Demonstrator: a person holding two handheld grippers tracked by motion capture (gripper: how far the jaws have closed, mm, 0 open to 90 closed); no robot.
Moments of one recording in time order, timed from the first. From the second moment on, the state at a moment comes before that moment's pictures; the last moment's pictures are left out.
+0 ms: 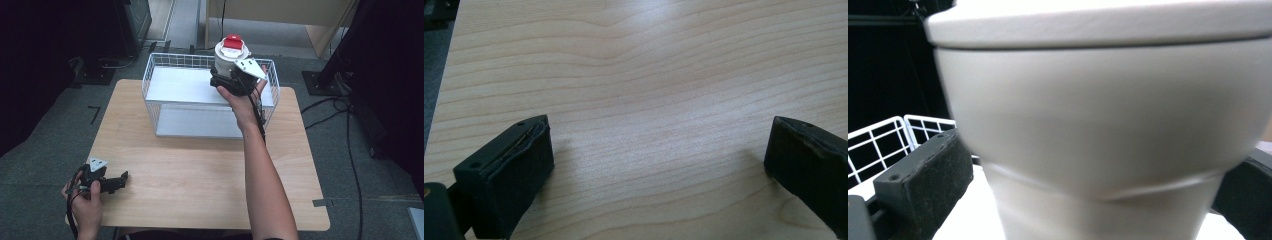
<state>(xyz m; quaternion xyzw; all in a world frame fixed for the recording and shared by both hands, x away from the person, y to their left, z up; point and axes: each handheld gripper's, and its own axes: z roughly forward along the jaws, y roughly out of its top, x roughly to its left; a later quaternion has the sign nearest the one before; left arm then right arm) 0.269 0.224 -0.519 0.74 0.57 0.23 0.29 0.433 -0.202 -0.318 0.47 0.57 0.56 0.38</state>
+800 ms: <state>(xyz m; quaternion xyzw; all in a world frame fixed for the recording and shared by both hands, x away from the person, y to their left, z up) 0.269 0.224 -0.519 0.74 0.57 0.23 0.29 0.384 -0.228 -0.341 0.45 0.59 0.56 0.37</state>
